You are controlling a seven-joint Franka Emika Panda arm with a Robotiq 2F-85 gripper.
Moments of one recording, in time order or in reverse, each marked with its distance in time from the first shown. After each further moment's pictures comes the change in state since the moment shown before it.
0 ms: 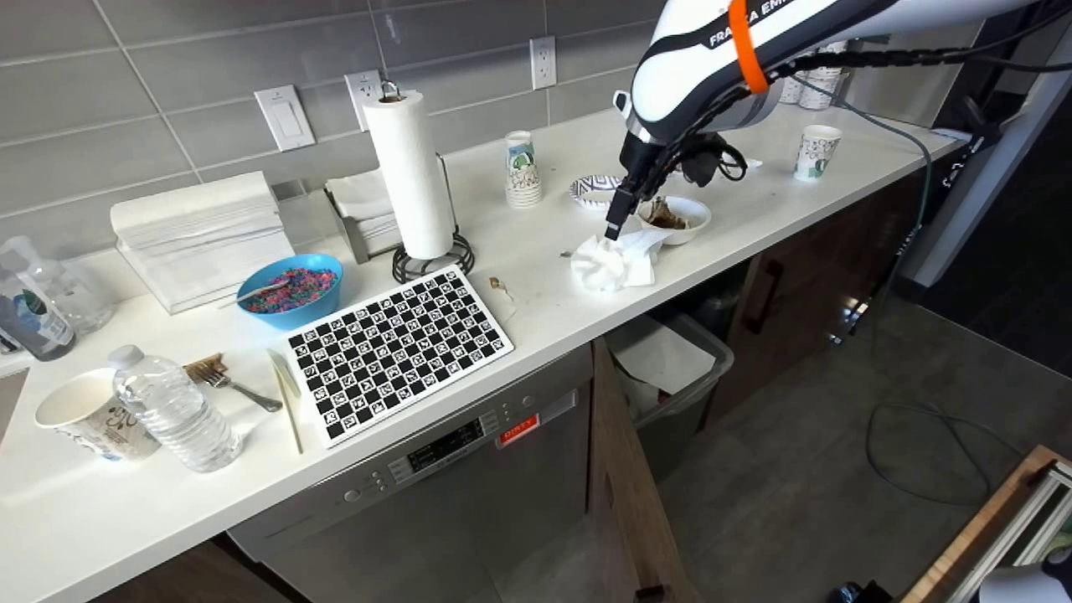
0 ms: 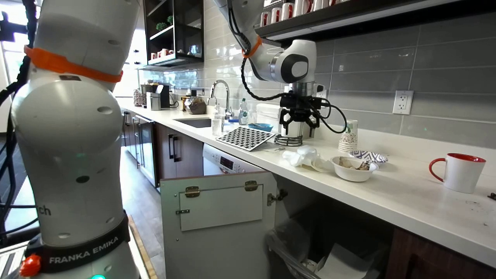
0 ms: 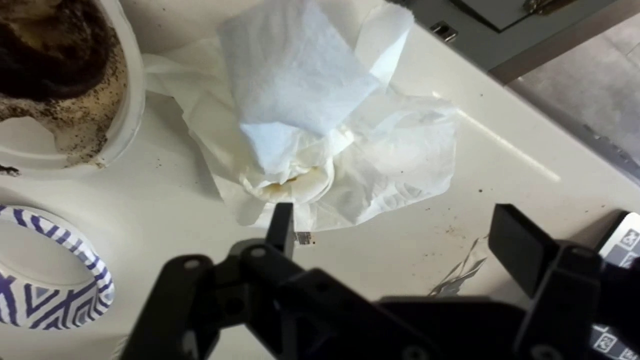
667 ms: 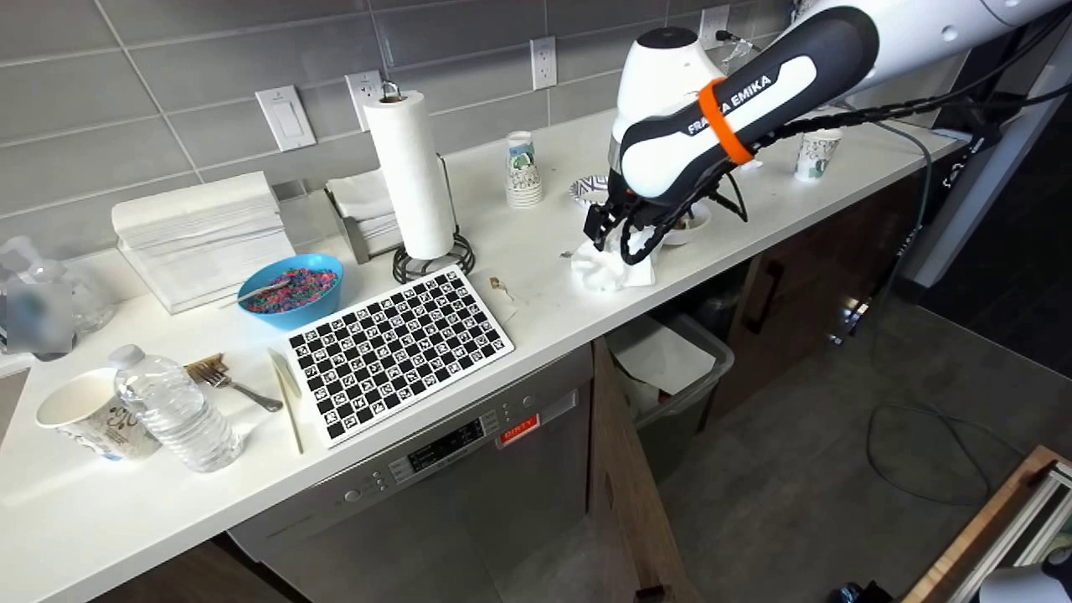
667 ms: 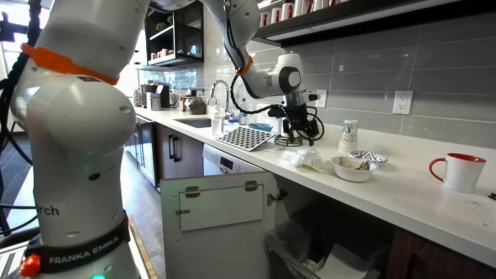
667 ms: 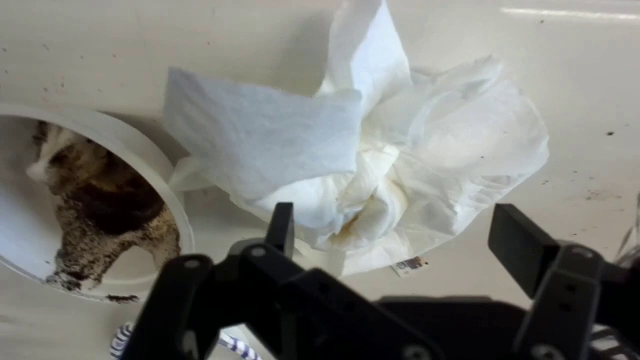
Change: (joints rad) arm 0.196 0.074 -0.173 -0.014 -0.256 0.124 0.740
